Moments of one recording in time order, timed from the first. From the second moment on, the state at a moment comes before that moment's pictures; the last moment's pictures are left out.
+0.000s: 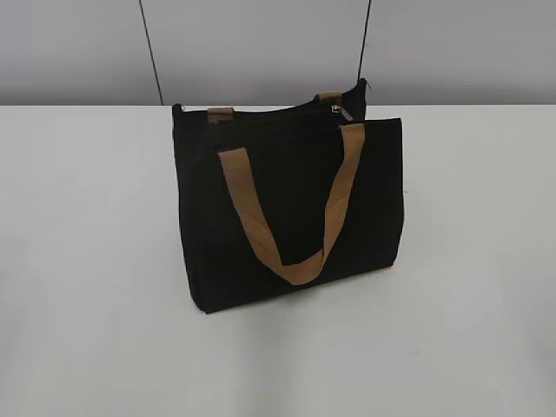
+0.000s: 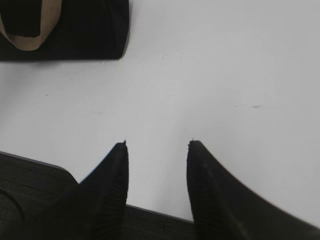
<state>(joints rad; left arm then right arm) -0.40 0.15 -0.53 0.04 1.06 -0.06 0.22 0.08 -0.48 0.04 1.10 -0.06</state>
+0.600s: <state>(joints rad) -0.39 0.10 -0.53 0.04 1.06 -0.06 0.22 0.06 -0.48 0.04 1.10 -0.06</state>
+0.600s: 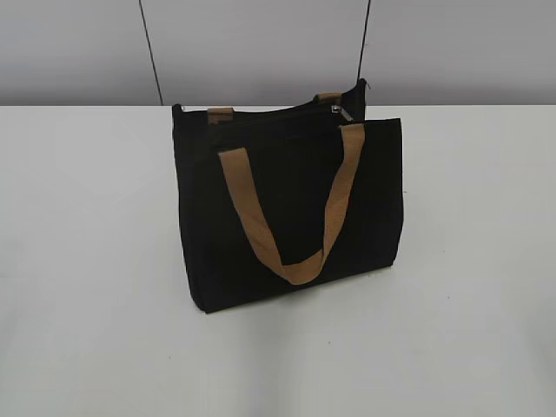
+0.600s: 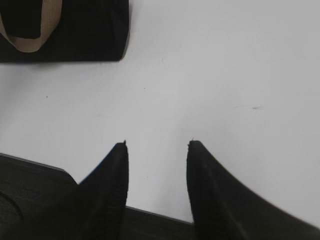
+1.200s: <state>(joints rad) -0.07 -0.01 -0.53 0.04 1.06 -0.06 -0.01 -0.01 -0.48 0.04 1.10 -0.06</state>
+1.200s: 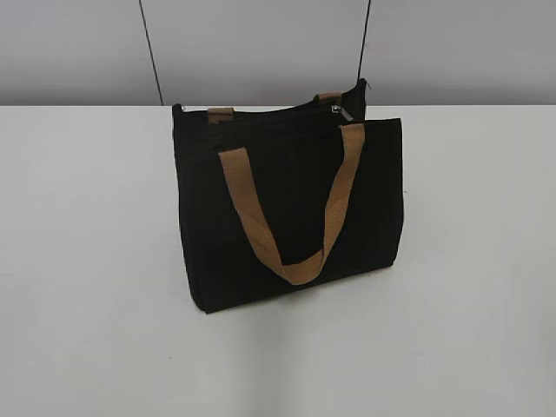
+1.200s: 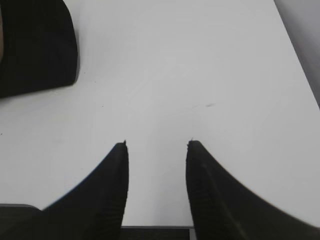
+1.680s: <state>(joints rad) -0.04 -0.01 -0.53 0.04 1.06 -0.06 -0.03 -0.01 -0.48 0.04 1.10 -0.06</state>
